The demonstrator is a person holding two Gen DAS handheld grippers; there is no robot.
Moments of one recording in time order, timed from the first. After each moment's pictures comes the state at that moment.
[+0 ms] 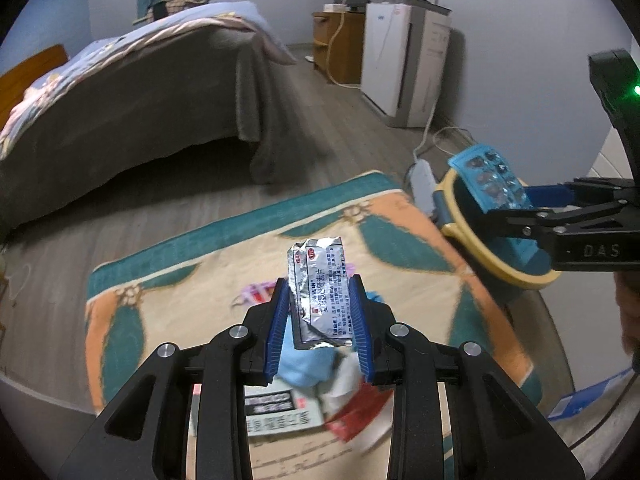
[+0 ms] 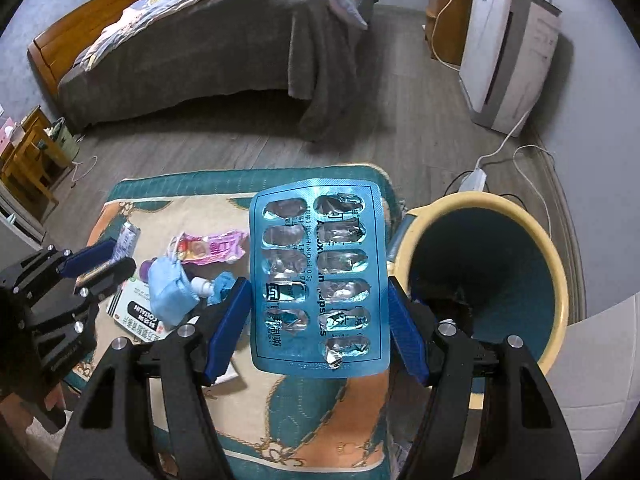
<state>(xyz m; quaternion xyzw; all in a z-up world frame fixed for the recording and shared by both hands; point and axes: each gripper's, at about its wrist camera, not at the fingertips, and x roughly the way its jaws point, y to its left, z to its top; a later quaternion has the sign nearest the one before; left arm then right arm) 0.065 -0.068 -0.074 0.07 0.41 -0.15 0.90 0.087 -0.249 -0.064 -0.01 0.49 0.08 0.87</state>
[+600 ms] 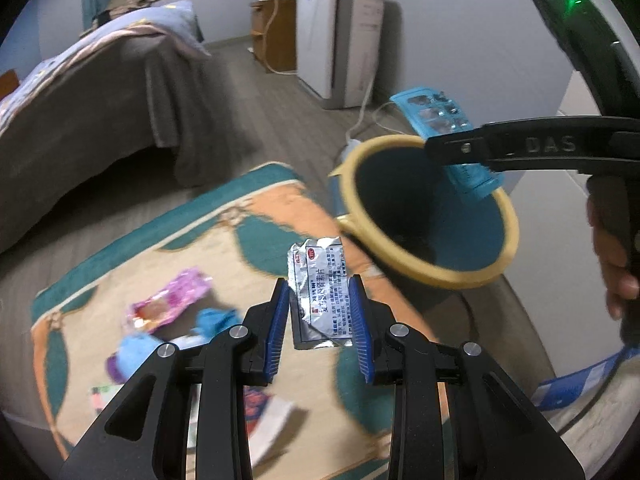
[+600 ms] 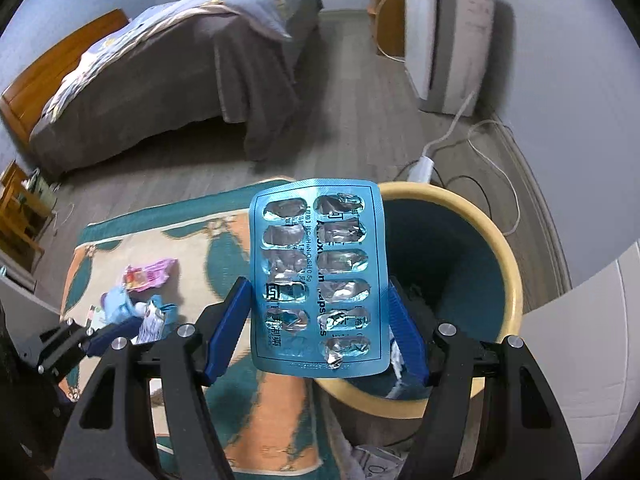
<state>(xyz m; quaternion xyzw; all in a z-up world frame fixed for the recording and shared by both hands) 0.056 -0.186 -0.097 0.09 0.43 -0.23 0.87 0.090 -0.357 -0.065 0.05 0.47 0.02 0.88</state>
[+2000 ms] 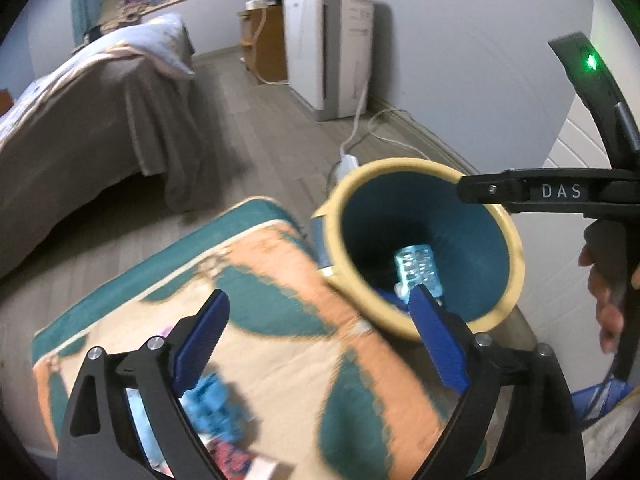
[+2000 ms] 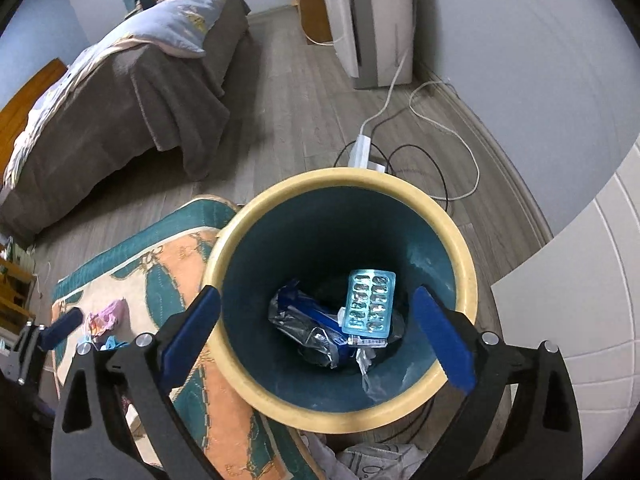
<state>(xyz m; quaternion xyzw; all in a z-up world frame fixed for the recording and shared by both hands) 0.093 -0.212 -0.088 0.11 0.42 -0.22 0.87 0.099 -0.421 -0.082 0.13 0.48 -0.06 0.87</state>
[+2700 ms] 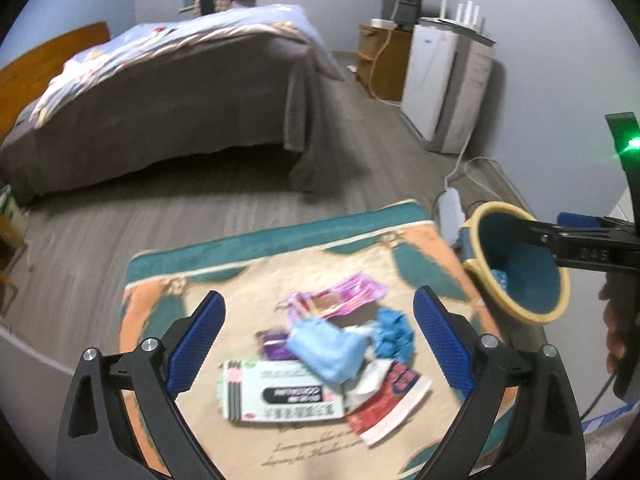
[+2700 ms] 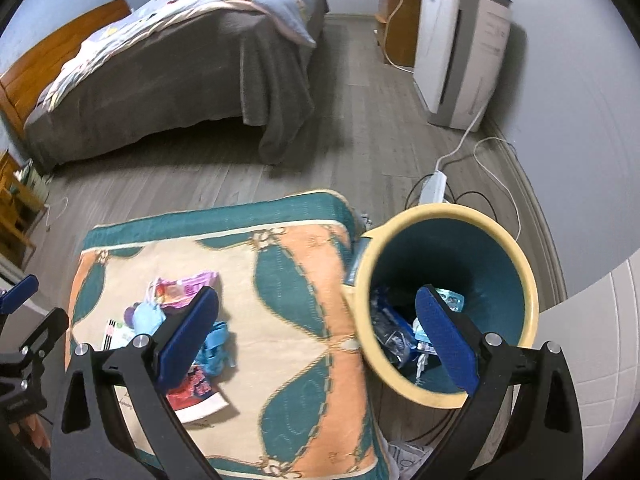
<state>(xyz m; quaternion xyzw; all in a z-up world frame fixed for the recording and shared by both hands) 0.060 -0.024 -0.039 0.02 0.41 -0.08 0.91 0.102 -0.260 -0.039 0.02 0.47 0.01 0.88</state>
